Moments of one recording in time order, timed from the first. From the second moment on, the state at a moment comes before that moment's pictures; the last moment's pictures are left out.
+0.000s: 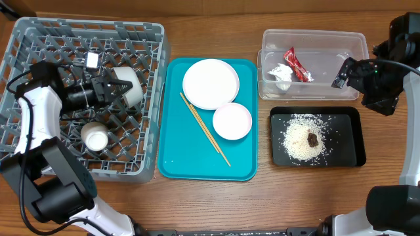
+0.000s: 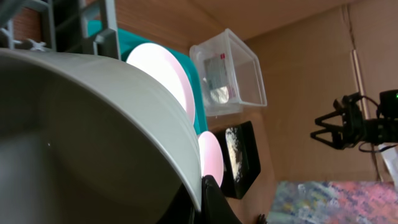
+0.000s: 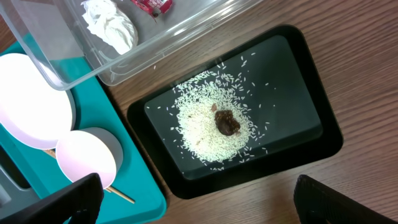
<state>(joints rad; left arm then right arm) 0.47 1.88 1.44 -1.04 1.21 0.32 -0.18 1.69 1.84 -1.55 -0.15 0.34</state>
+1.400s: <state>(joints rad) 0.40 1.52 1.47 -1.12 0.72 0.18 -0.18 1.69 1.84 -1.55 -0.15 0.34</state>
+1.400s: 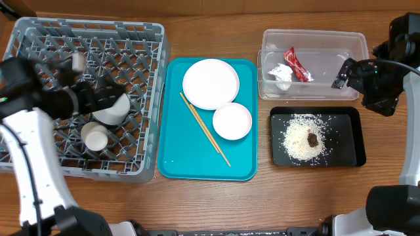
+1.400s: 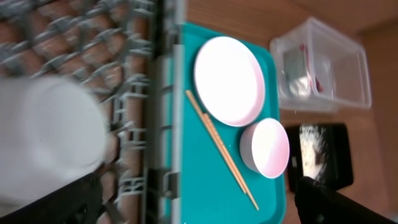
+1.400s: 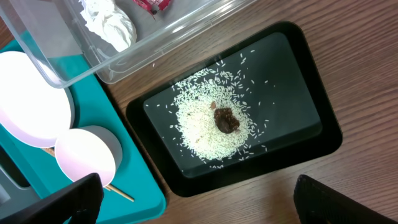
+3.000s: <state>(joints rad) -0.66 2.04 1.61 -1.04 0.08 0.08 -0.18 1.69 1.84 -1.56 -0.14 0.34</state>
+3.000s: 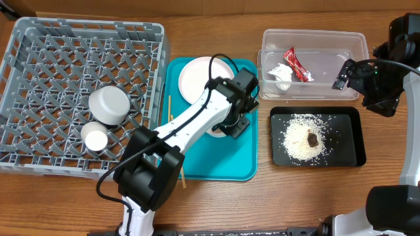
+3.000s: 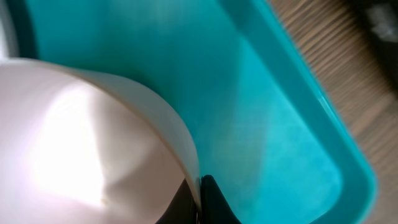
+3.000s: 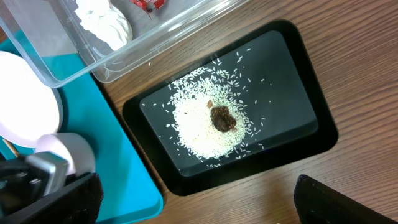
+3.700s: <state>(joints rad) -0.16 2.04 2.19 -1.33 0.50 0.11 -0.18 1.69 1.84 -1.57 -0.14 0.34</state>
